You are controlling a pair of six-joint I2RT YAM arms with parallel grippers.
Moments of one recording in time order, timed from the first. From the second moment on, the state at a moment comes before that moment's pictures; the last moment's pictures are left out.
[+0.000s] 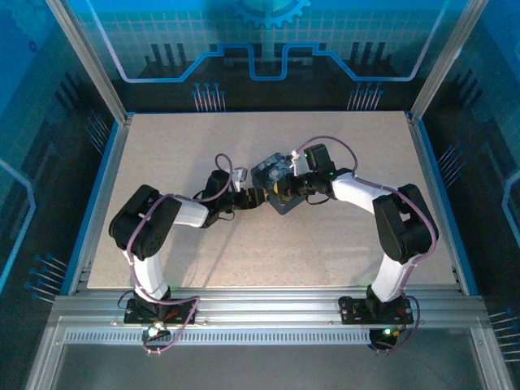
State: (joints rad) left arm -0.42 1.86 0.75 0.53 0.42 -0.59; right arm 0.41 1.78 1.08 -0.16 -0.58 0.37
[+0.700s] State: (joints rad) left arm -0.41 1.96 0.82 0.59 0.56 -0.46; right arm 0.41 1.78 1.08 -0.16 -0.58 0.37
